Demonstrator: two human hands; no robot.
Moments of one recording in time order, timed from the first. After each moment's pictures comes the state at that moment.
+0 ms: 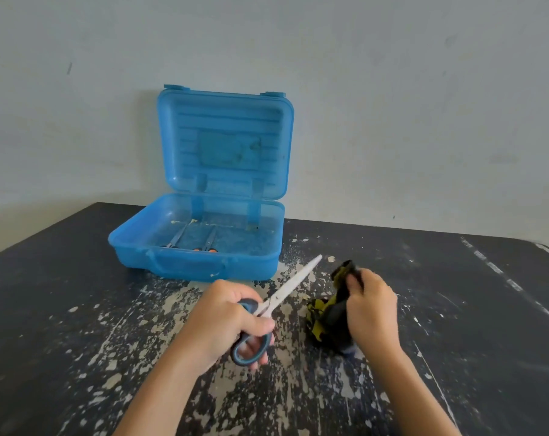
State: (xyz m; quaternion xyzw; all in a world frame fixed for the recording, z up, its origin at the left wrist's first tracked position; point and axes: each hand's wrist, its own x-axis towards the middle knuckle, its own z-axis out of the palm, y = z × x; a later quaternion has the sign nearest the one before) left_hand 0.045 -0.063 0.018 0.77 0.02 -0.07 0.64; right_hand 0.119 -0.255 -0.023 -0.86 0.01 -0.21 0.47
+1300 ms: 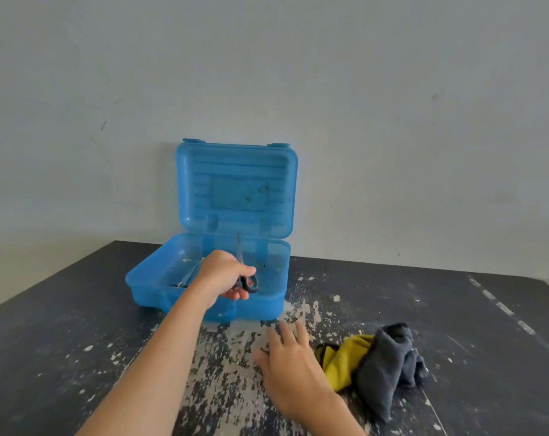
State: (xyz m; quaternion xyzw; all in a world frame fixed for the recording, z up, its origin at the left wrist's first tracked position) left_hand 0.151 -0.026 0.055 0.81 0.11 0.04 0.57; right_hand 0.093 -0.175 -0.028 -0.96 -0.24 -0.04 0.11
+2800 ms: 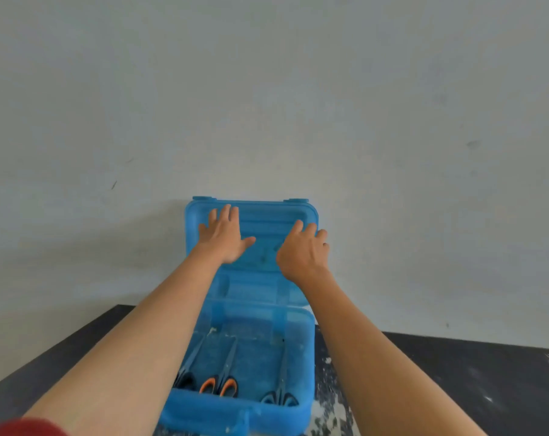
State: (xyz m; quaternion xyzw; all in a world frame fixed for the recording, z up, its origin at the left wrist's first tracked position) left_hand 0.300 0.036 0.167 0.96 0.09 0.24 0.02; right_hand 0.299 -0.111 0.146 -0.94 -0.09 -0.27 0.18
